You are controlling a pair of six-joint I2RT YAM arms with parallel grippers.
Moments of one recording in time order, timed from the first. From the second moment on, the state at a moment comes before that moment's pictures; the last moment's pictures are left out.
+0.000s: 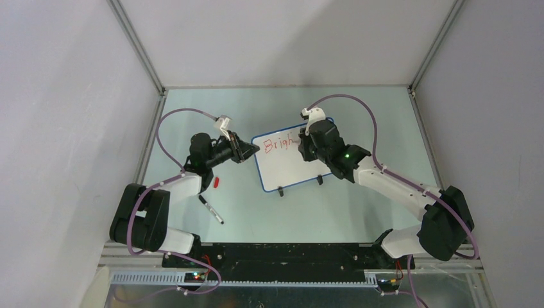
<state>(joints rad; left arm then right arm) -0.24 1.41 0.54 0.67 0.66 -0.47 0.73 1.38 1.06 -0.24 0.20 0.27</state>
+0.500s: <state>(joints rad) -0.24 1.40 0.54 0.67 0.66 -0.47 0.73 1.36 1.04 -0.26 0.20 0.28</state>
